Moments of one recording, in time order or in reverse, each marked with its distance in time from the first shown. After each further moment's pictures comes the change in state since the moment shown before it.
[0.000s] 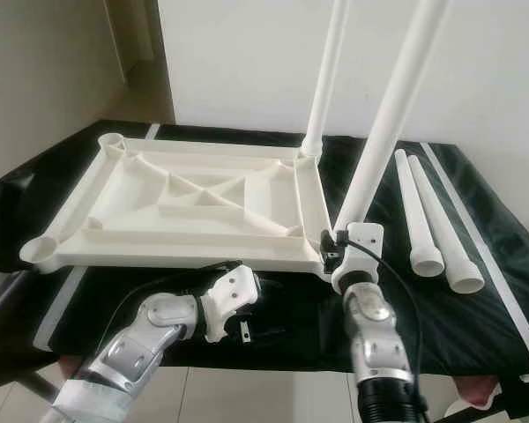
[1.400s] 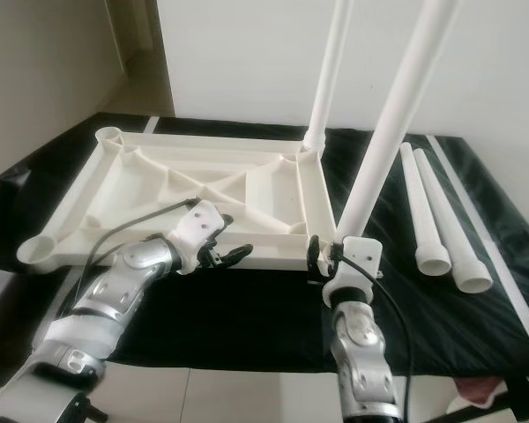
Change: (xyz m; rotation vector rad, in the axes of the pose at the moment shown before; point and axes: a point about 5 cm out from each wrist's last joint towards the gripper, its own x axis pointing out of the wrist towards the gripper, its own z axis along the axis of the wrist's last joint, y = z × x) left arm -0.040 0.097 -0.003 0.075 0.168 0.398; right arm -0.036 0.008 -0.001 0.018 -0.058 0.077
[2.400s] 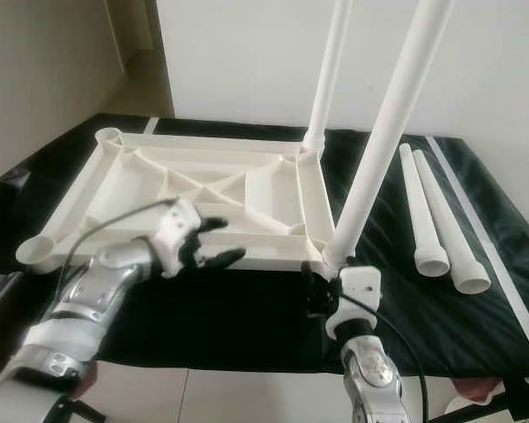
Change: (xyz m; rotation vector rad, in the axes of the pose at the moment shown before) left arm -0.022 -0.003 -0.015 -0.051 -0.065 -0.140; right arm -0.032 -0.002 -0.015 -0.073 -0.004 0.207
